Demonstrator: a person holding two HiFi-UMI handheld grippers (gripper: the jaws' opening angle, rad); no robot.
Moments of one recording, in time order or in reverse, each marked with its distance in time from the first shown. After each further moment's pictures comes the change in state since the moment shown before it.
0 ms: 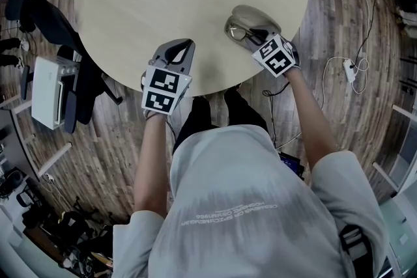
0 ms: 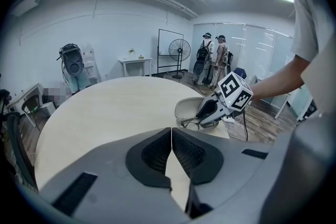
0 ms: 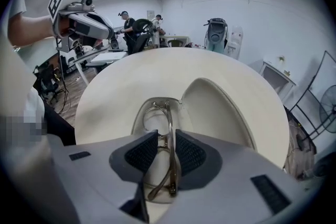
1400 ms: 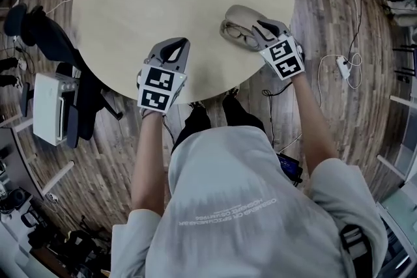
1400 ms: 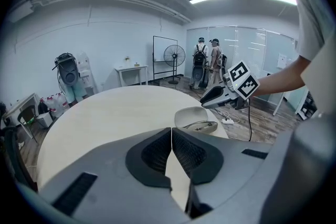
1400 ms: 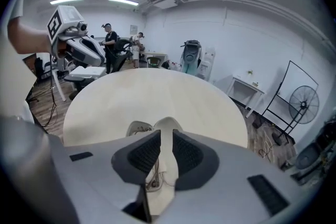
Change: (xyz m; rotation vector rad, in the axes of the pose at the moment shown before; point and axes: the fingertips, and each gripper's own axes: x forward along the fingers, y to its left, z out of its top) left arm -0.008 0.011 0.026 0.070 -0.066 -0.026; right arm -0.079 -0.045 0.039 0.081 -0.174 -0.268
